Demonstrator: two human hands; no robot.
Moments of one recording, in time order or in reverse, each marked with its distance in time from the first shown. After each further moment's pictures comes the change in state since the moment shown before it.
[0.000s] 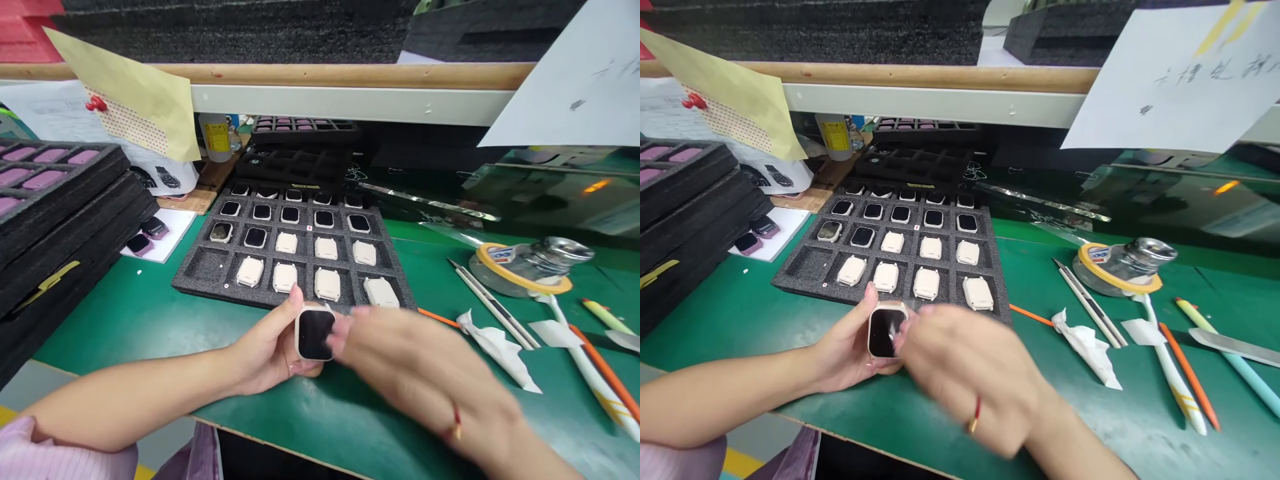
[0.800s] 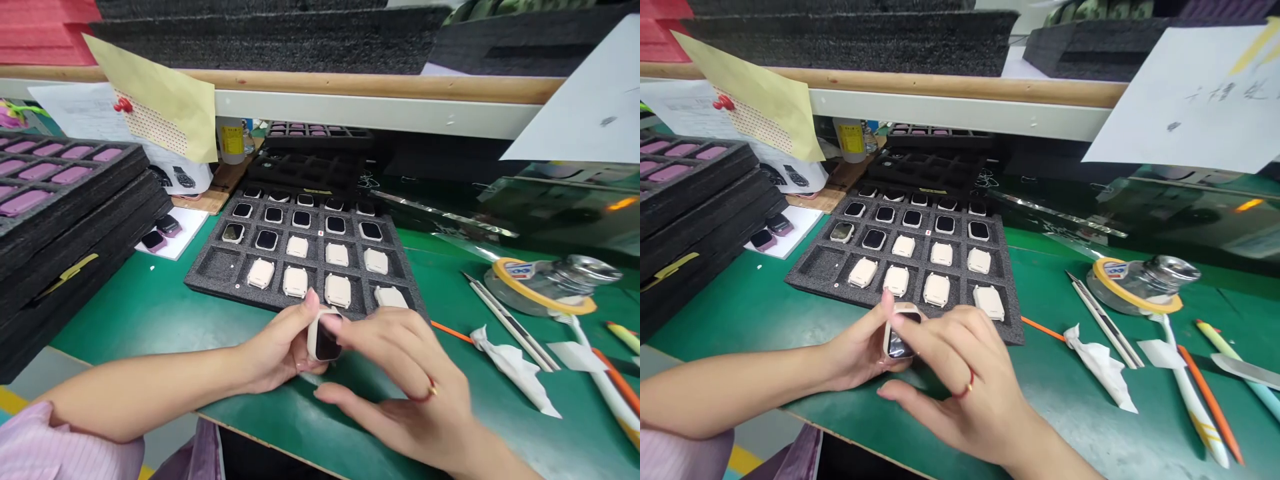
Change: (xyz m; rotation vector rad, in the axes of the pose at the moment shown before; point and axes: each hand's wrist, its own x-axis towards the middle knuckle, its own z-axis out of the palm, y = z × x) left_hand 0.002 -0.002 0.003 0.140 0.078 0.056; right_hand 0.009 -0.028 0.030 -0.036 -0.075 -0.131
